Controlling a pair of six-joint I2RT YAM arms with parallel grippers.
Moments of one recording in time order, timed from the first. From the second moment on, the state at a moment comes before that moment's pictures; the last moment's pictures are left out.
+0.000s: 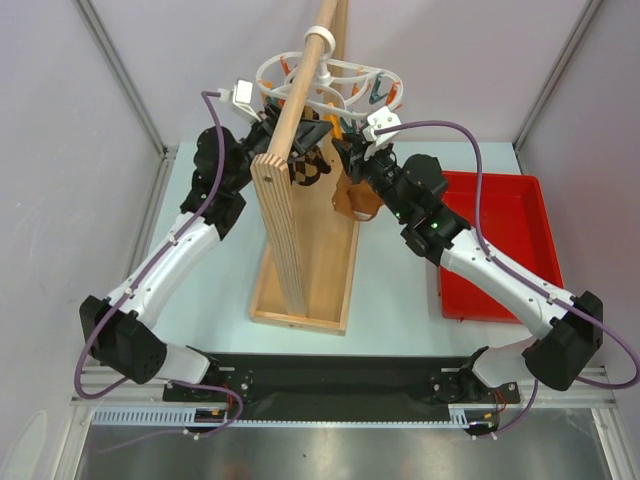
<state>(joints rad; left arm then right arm) -0.45 1.40 1.37 0.26 0.37 -0.92 0.74 1.39 1.31 0.32 0.08 -0.14</state>
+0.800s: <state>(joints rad) -0.51 1.49 1.46 0.25 0.29 -0.90 0.74 1.37 1.29 0.33 0.08 -0.14</state>
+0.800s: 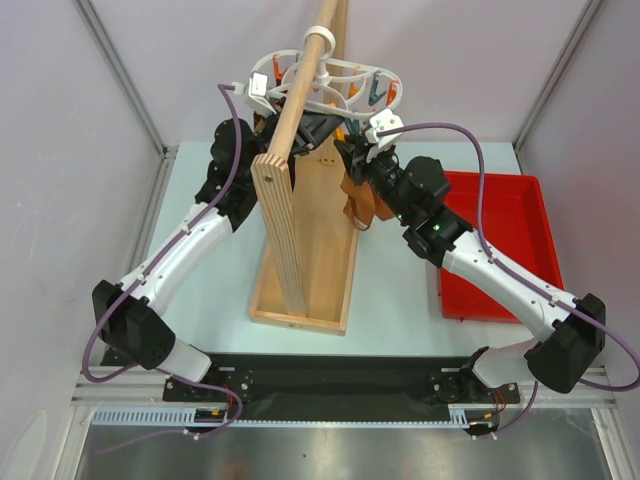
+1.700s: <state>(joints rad) -0.51 1.50 1.43 0.33 0.29 -0.86 0.03 0.91 1.11 -0.16 0.11 0.17</state>
